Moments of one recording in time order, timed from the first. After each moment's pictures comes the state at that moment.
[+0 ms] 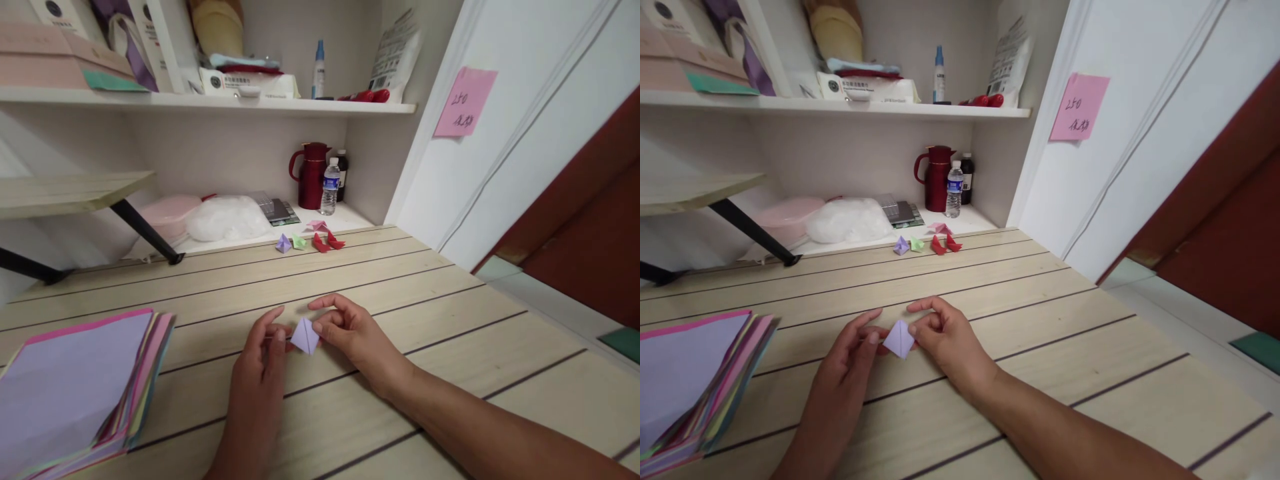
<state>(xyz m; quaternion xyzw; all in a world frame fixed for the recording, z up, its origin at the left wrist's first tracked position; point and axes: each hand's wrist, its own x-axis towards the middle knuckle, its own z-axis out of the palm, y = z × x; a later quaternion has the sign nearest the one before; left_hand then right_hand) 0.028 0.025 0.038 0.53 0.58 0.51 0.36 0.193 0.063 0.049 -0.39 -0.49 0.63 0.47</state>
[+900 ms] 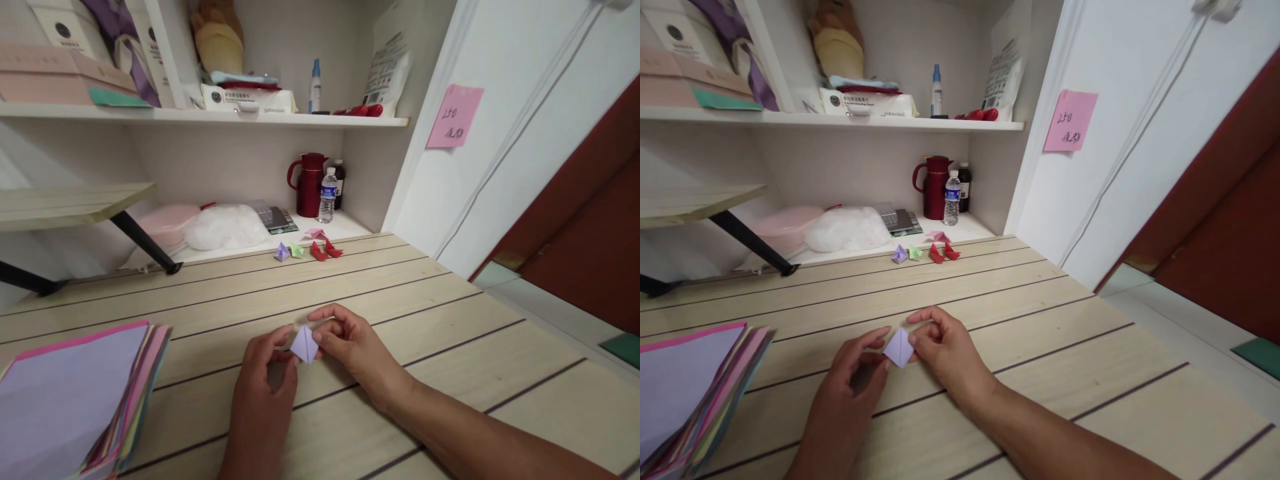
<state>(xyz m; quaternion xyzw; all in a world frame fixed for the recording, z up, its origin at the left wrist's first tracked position) 0.030 0.030 0.024 0.58 0.57 0.51 0.28 0.192 0.065 0.049 -0.40 -0.50 0.61 0.47</state>
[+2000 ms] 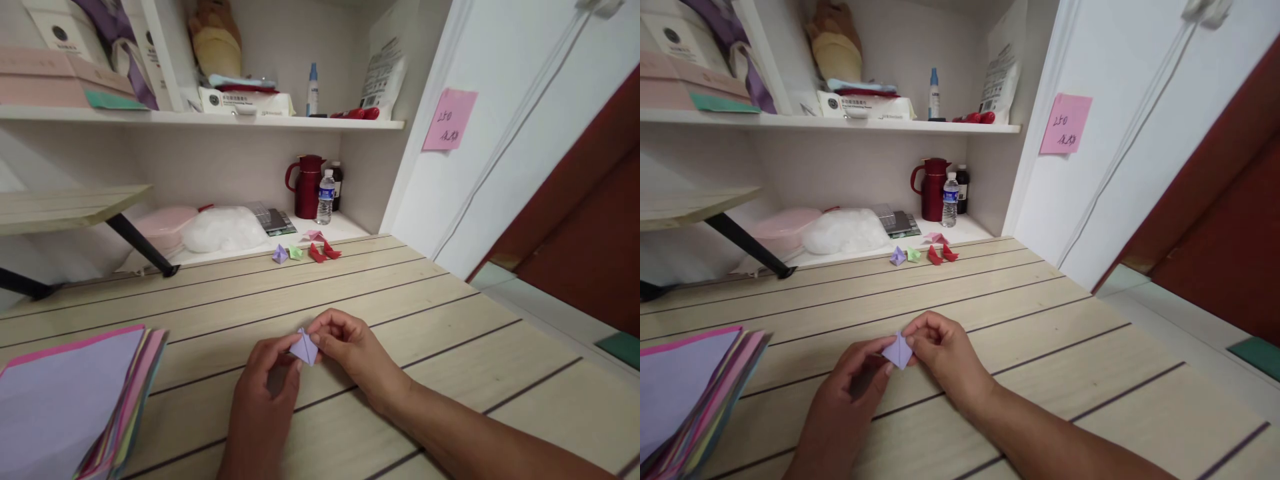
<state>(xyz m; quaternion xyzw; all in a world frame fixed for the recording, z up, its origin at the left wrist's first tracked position) 0.031 0.030 0.028 0.61 0.53 0.51 0.31 0.192 0.067 0.050 -0.37 -0.51 0.61 0.48</state>
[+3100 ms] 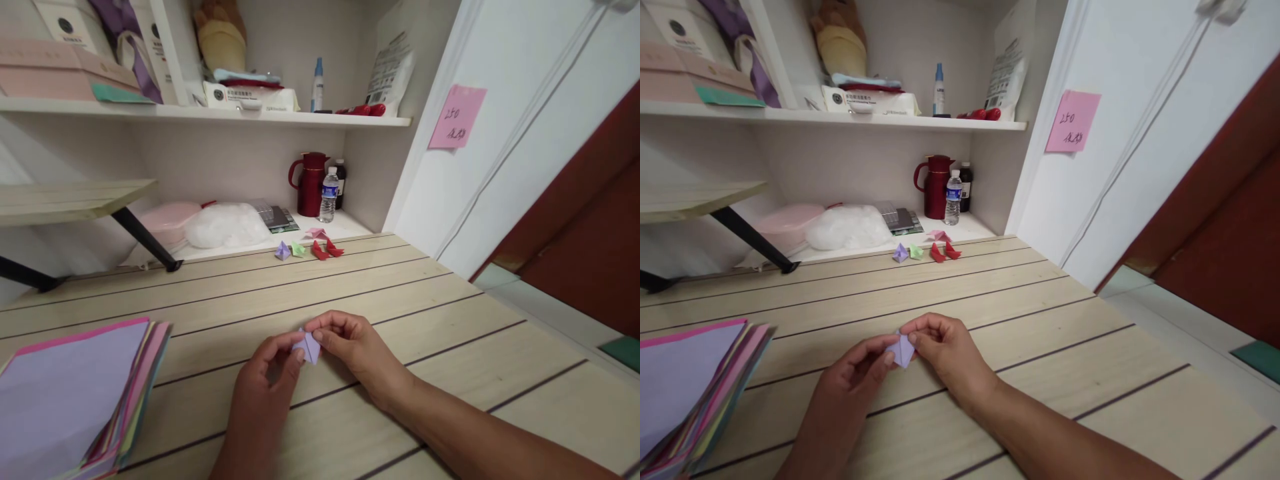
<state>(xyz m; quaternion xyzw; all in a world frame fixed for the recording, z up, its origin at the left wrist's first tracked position) 0.031 0.030 0.032 0.53 0.53 0.50 0.44 0.192 0.064 0.051 -0.39 -0.49 0.62 0.47</state>
